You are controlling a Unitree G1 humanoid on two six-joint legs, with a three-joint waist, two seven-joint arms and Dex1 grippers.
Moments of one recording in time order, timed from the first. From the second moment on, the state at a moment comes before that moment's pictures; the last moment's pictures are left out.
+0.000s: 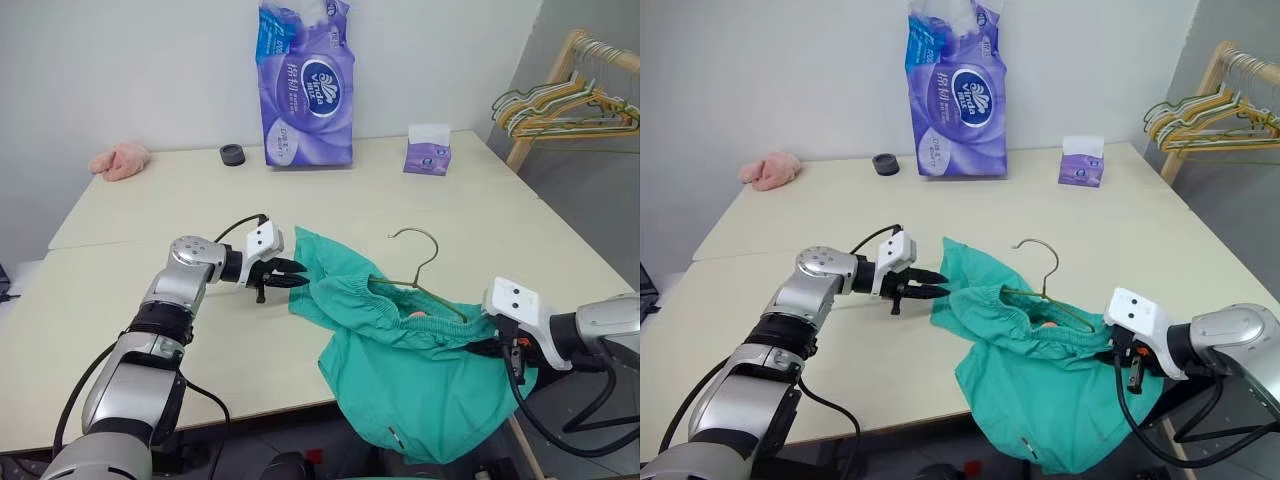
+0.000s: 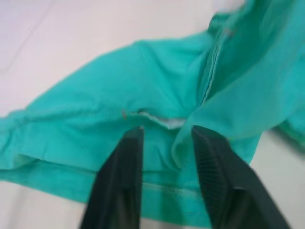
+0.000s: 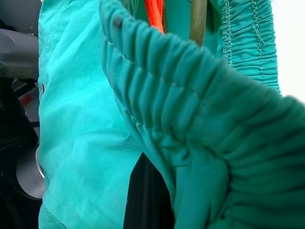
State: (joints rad) left arm -0.74 0.58 -0.15 0.60 -0.17 0.16 -1.39; right arm -0.09 -1.17 -0.01 -0.67 0.53 0.99 0.94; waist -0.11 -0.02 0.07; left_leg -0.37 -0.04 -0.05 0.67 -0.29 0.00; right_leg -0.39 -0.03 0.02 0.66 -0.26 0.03
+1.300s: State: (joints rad) left arm -0.76 0.53 -0.25 0.65 -0.14 0.07 -1.54; right arm -0.13 -1.17 0.02 -0.70 0.49 0.95 0.93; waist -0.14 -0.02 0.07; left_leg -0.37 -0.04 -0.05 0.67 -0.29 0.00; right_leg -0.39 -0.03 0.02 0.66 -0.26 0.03
